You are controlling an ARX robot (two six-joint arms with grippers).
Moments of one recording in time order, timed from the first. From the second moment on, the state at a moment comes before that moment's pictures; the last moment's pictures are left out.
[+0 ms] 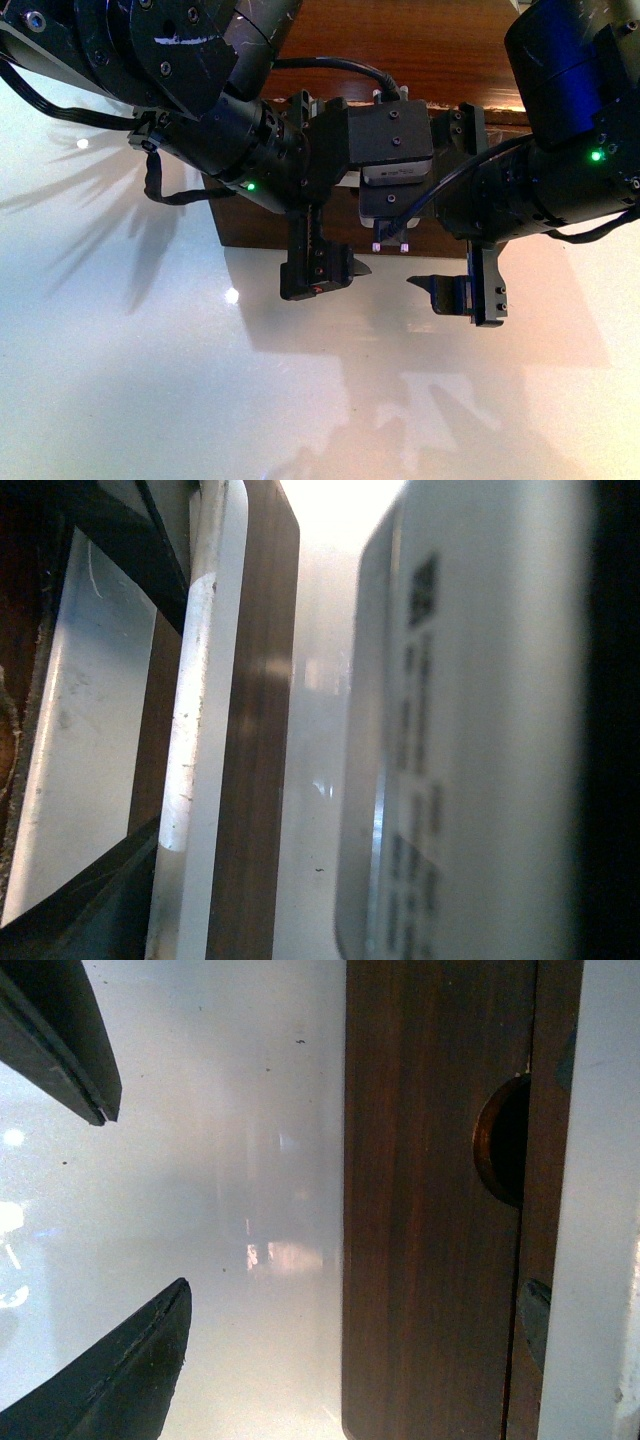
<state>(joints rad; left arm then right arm) -0.46 2.20 1.27 -0.04 0.50 1.06 0.36 2.04 1.01 0.10 -0.19 -1.29</state>
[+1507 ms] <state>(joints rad) -0.38 1.92 0.85 0.15 0.57 0.99 0.46 1.68 0.62 0.18 -0.21 -1.18</state>
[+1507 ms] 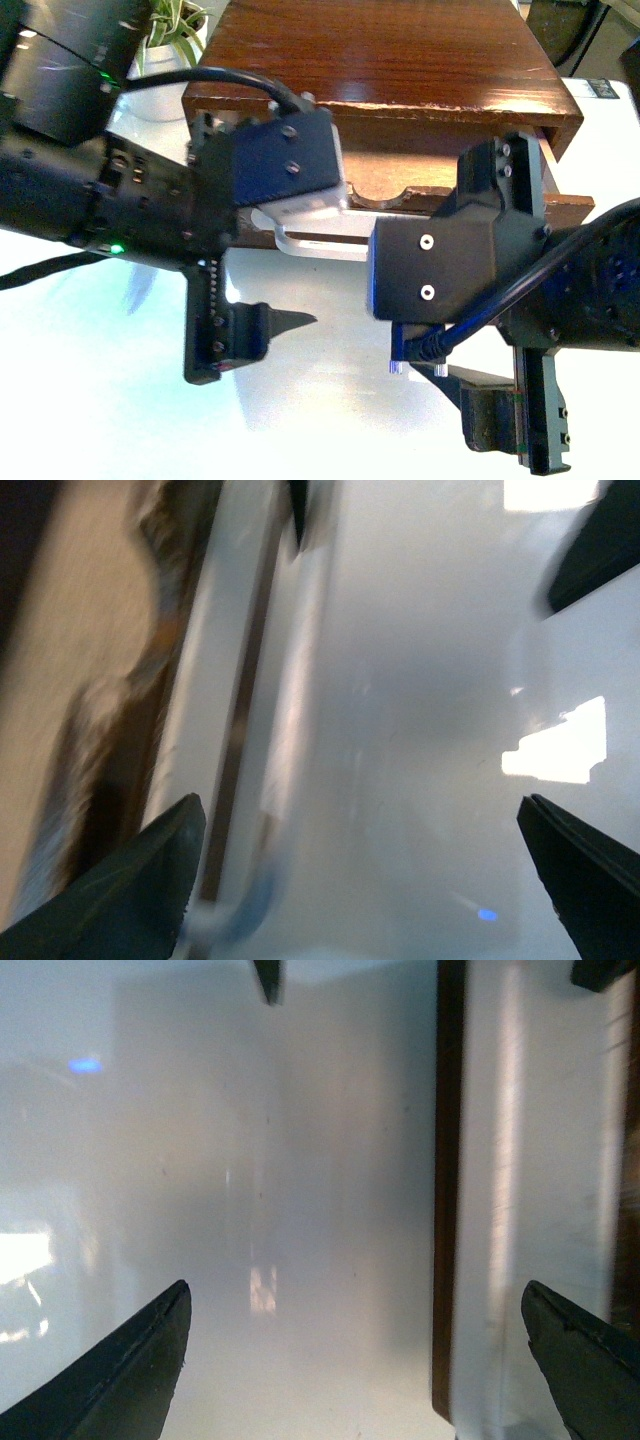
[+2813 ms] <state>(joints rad) 0.15 1.03 0.21 0.81 0.14 0.00 0.00 0.71 0.12 0.58 0.00 -0.01</state>
